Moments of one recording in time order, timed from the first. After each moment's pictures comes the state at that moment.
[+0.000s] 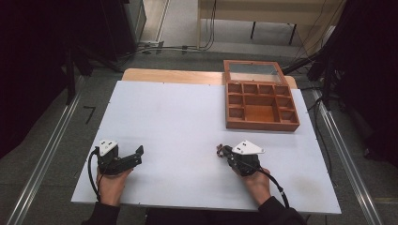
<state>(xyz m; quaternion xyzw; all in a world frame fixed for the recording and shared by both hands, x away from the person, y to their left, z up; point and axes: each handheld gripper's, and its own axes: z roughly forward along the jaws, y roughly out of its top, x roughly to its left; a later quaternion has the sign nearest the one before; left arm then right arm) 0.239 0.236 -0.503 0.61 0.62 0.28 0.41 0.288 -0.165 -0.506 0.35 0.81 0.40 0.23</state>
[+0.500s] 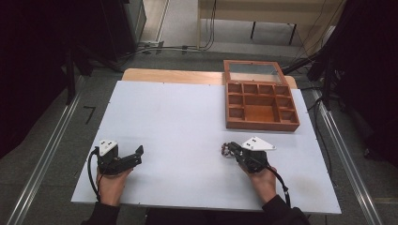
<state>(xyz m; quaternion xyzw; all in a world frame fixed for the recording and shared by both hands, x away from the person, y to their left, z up) 0.239 0.236 -0.503 0.60 0.62 0.28 0.41 0.292 -0.184 -0.491 0.37 0.79 0.42 0.22</state>
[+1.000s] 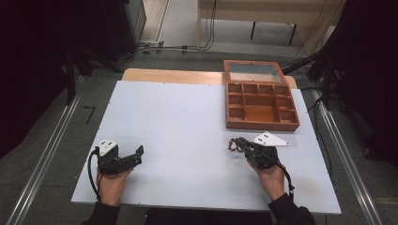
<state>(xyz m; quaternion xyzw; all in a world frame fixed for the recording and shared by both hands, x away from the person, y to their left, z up) 0.239 0.235 -0.502 0.61 0.62 0.28 0.41 0.295 -0.207 -0.472 0.39 0.78 0.44 0.22</state>
